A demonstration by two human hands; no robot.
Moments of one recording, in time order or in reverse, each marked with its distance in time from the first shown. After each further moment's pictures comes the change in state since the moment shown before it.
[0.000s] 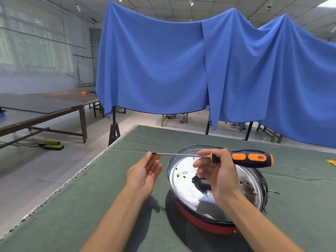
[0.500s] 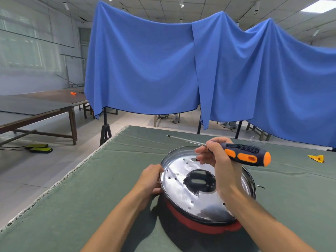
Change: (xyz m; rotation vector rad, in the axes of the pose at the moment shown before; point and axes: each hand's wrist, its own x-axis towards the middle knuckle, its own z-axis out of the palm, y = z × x) left_hand -0.003 -0.036 0.001 0.777 -0.149 -0.045; right_hand -0.004 -0.023 -0.011 -0.154 0.122 -0.291
